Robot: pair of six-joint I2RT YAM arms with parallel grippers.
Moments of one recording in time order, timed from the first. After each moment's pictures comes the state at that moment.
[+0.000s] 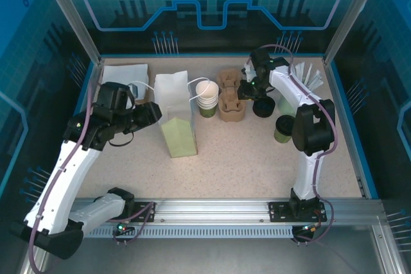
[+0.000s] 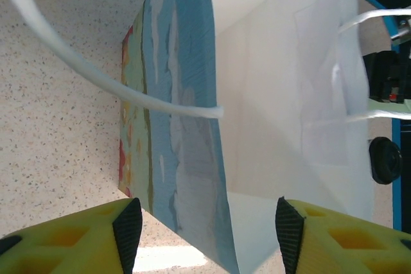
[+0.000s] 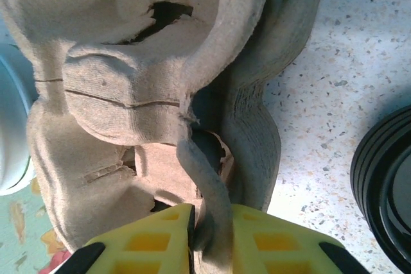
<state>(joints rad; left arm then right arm) -0.30 1.00 1.30 -1.10 0.13 -0.69 0.26 2.01 1.76 -1.03 -0.32 0.20</state>
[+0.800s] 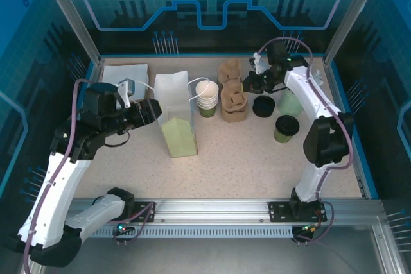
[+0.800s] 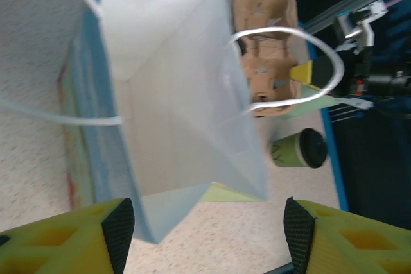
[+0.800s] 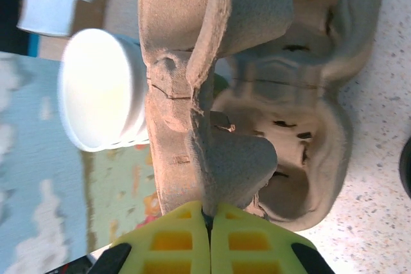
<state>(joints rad) -0.30 0.92 1.34 -1.00 0.26 -0.65 0.20 1.79 1.72 -1.01 -0.56 0.20</state>
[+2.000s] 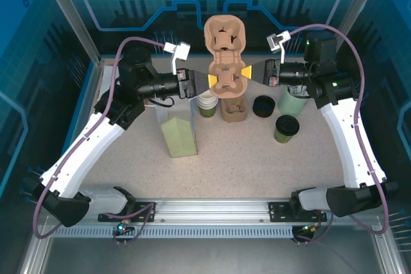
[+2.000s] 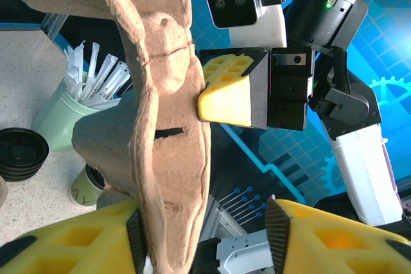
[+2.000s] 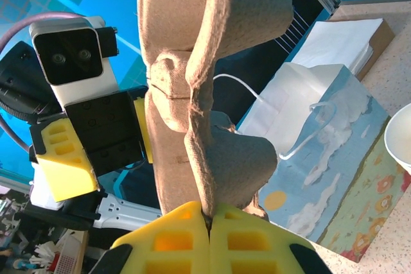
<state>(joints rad) -0.53 1.28 1.49 -0.34 0.71 -0.69 0.20 1.33 1.65 -0.74 -1.05 0.49</state>
